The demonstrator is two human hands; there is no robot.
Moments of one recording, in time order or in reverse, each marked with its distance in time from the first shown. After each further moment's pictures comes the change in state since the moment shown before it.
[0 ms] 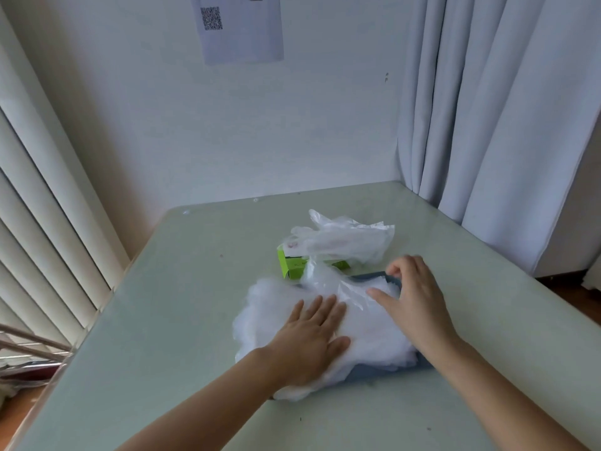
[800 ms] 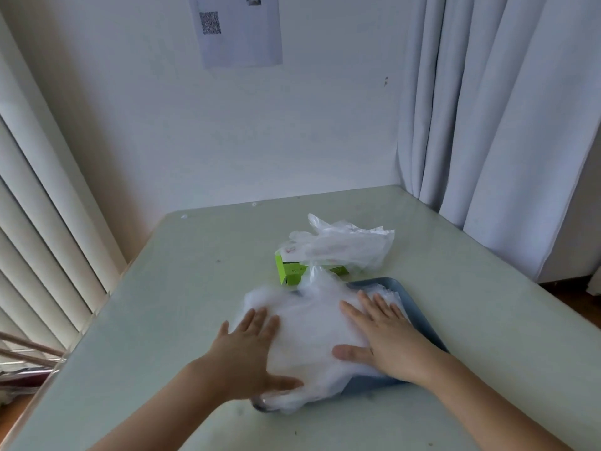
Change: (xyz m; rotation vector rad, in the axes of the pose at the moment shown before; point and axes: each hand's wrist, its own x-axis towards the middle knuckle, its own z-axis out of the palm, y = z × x) left_hand -0.053 -0.035 -0.028 0.043 -0.247 -0.331; right_hand -0.013 -0.013 0.011 -0.267 -0.871 -0.106
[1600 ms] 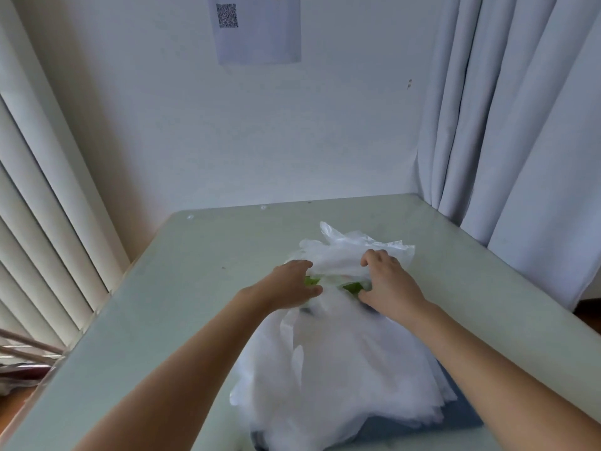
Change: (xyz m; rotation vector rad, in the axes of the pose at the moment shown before) left_hand 0.112 0.000 -0.073 -0.458 0.279 0.063; right_hand 0.104 0.022 -0.044 0.036 0.392 0.121
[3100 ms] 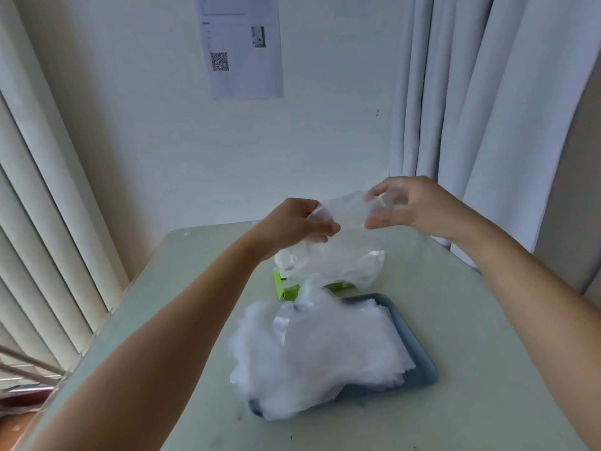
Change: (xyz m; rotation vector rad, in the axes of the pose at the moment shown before) left_hand -0.053 0.077 -0.087 -0.764 0.113 0.357; right_hand -0.057 -0.012 -0.185 0.607 0.072 -0.129
